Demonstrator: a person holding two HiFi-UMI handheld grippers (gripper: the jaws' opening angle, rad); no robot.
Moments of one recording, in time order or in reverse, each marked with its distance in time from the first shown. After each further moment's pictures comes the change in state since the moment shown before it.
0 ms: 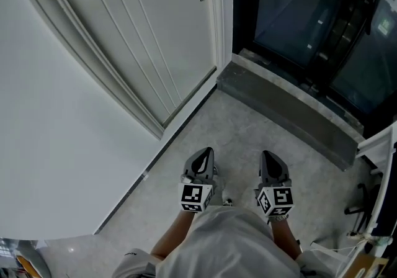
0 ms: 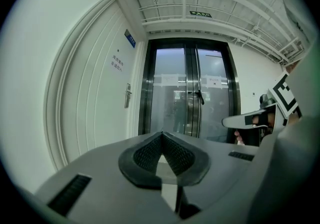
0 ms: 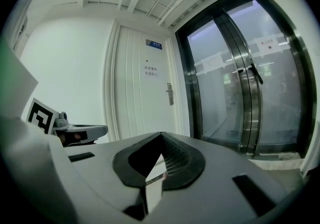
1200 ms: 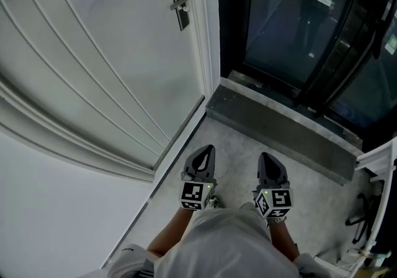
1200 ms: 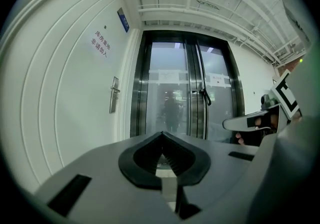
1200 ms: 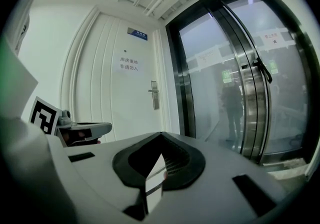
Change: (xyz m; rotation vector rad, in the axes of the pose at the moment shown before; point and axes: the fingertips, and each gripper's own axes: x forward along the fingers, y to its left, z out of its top) left arm 0.296 0.101 0.055 0.040 -0.030 -0.144; right arm 0.258 -0.109 0.065 0.021 -0.027 -0.116
